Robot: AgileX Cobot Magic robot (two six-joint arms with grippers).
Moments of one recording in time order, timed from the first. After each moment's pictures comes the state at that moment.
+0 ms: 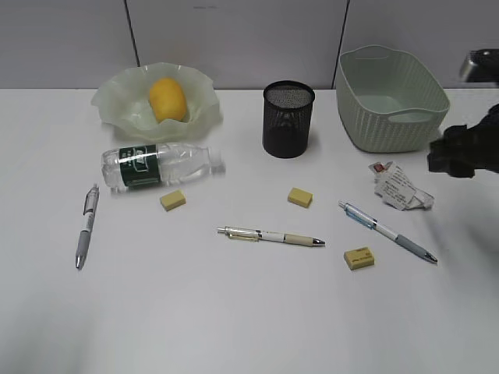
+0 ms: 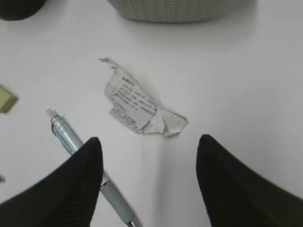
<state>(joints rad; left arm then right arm) -0.24 0.51 -0.49 -0.23 0.68 0.16 0.12 1.55 -0.79 0.13 0.21 -0.11</state>
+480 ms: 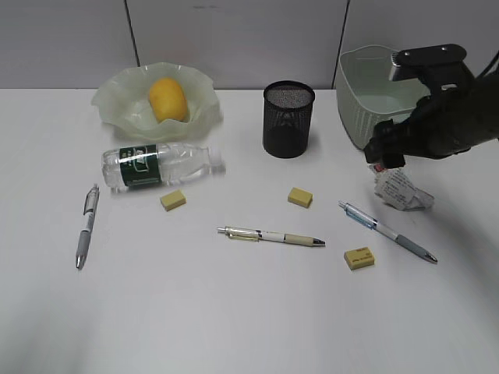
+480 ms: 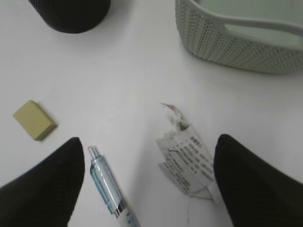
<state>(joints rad) -0.24 0.51 -0.48 -0.23 0.68 0.16 0.25 1.75 -0.95 0.13 0.17 -0.17</state>
